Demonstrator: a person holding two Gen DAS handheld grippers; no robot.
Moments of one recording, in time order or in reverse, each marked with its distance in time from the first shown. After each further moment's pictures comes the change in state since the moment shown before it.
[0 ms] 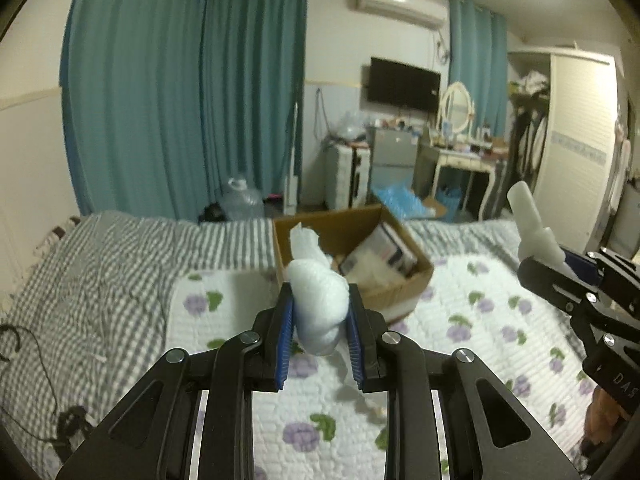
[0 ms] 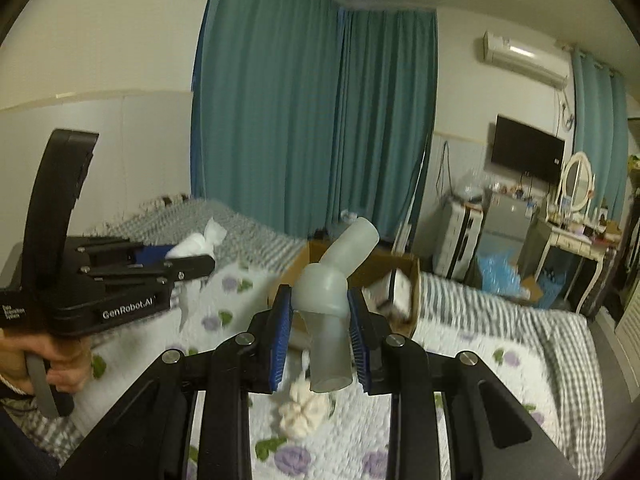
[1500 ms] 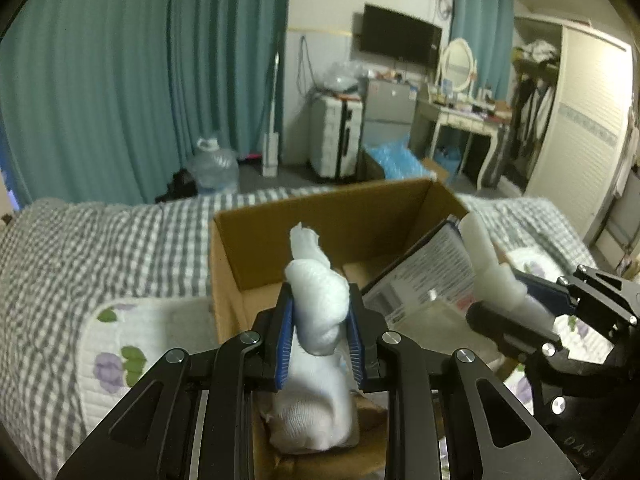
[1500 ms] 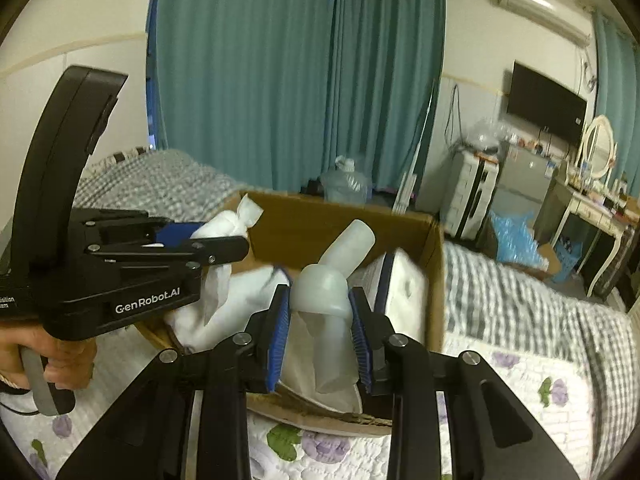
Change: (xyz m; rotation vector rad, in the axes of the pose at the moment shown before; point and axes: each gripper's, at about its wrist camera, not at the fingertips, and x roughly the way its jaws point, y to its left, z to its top) left arm 0.247 0.020 0.019 0.024 0.188 -0.054; right arm 0.243 -0.071 -0.030 0.023 0.230 0.022
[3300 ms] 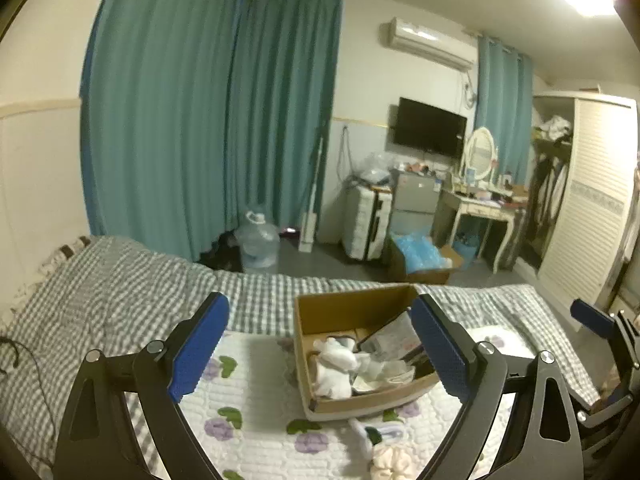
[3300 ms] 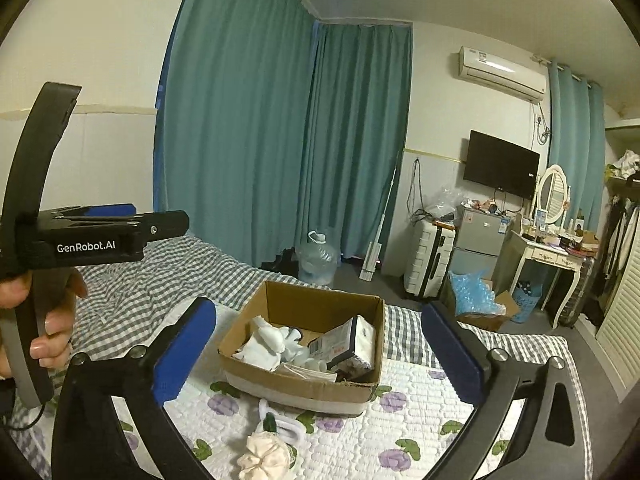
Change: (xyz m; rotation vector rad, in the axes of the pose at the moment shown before) left arm -0.216 0.016 0.006 -0.116 -0.323 0.104; right arm -0.212 0.059 0.019 0.005 -0.280 -0.134
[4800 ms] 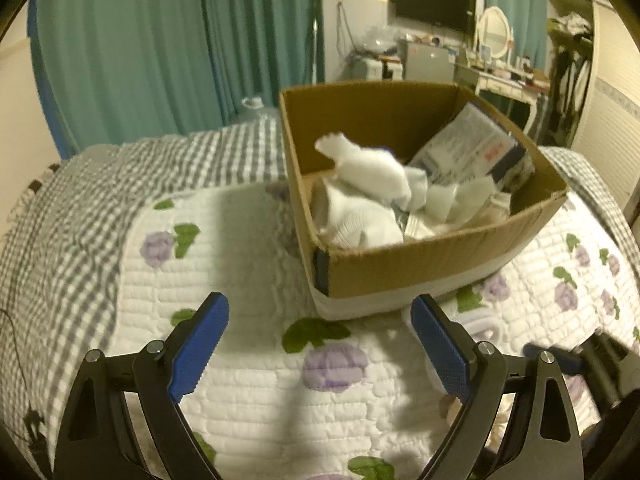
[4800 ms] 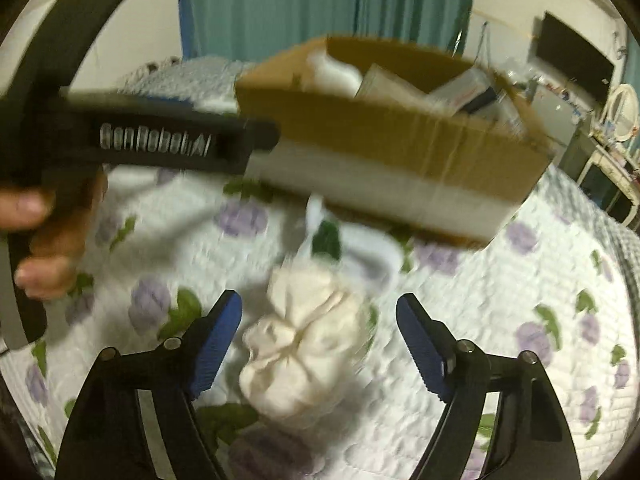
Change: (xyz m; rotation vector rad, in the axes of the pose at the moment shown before) left arm 0.148 -0.003 -0.150 0.131 0.418 0.055; right arm 0.141 0.045 -0.196 -0.037 0.553 0.207
